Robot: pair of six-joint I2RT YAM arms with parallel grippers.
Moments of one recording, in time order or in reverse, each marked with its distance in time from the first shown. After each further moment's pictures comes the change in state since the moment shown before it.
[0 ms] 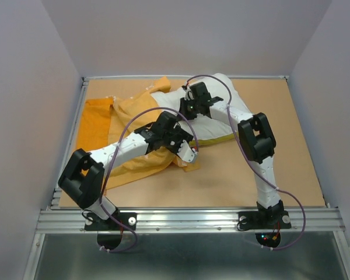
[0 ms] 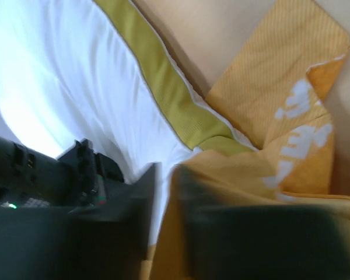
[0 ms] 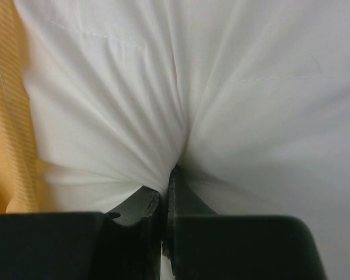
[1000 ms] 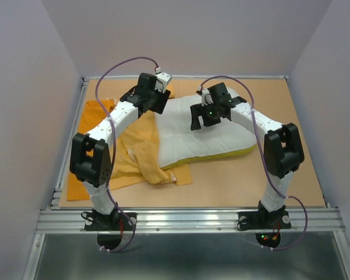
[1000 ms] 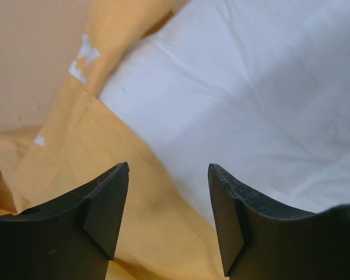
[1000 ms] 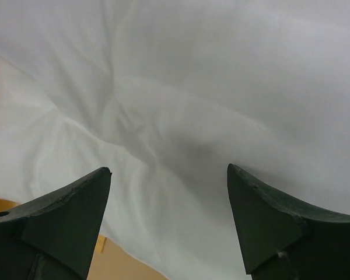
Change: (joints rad) left arm 0.296 0.131 0.384 -0.129 -0.367 -1.358; right arm -0.072 -0.410 -0.299 -0.252 0.012 -0.251
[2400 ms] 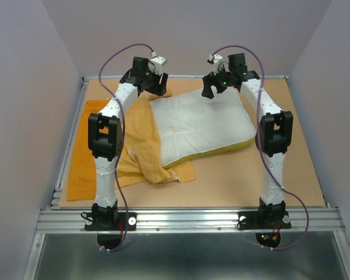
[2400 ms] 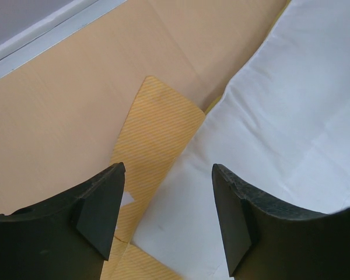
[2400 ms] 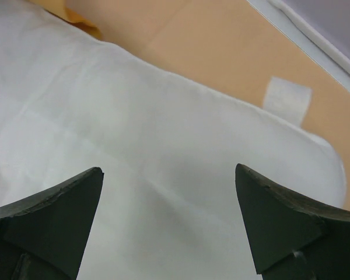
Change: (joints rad) left arm 0.165 0.487 0.554 -0.013 0.320 0.003; right arm -0.274 0.384 0.616 -0.050 -0.179 -0.430
